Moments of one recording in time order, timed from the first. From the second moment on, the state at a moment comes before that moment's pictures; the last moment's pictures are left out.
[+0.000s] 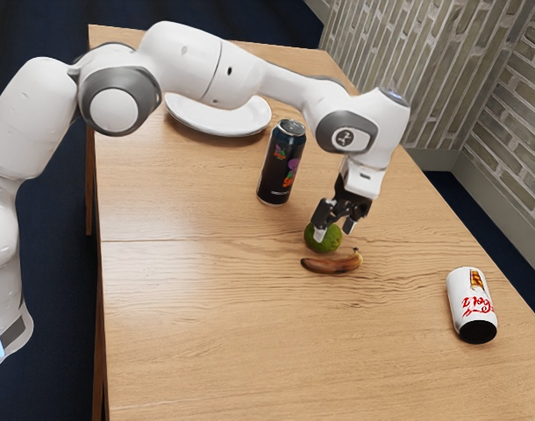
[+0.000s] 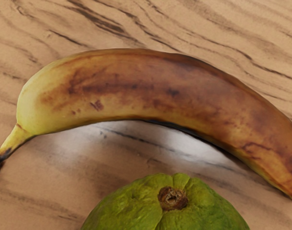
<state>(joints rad) 0.16 0.47 -0.27 -1.39 0.06 1.77 1.11</state>
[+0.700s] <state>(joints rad) 0.12 0.46 -0.25 -1.40 0.06 1.82 1.18</state>
